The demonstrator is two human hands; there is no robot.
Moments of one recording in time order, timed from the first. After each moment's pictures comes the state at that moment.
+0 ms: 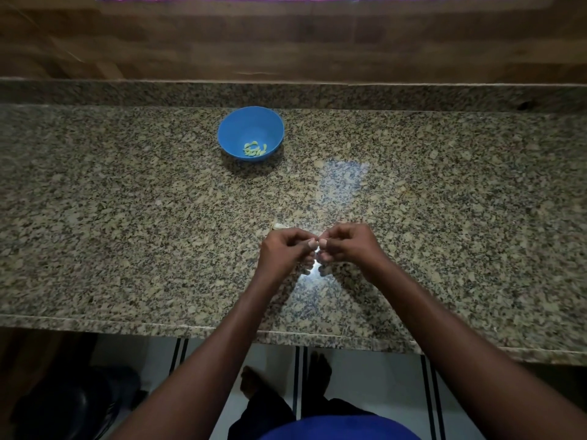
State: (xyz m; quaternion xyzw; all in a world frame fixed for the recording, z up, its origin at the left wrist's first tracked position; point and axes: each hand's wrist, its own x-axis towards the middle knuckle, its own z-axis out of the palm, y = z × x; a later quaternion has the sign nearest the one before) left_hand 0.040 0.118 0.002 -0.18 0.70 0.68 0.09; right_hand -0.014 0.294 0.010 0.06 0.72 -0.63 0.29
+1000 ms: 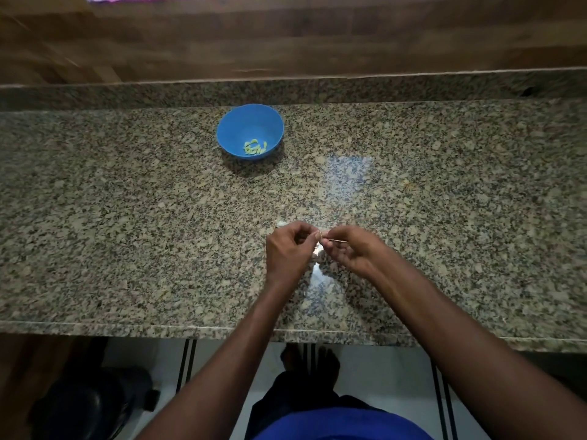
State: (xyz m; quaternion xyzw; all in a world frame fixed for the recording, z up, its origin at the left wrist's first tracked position) left_hand 0.045 0.129 0.013 -0.16 0.80 0.57 -0.02; right_hand -0.011 0.269 0.040 0.34 0.48 -0.73 0.34
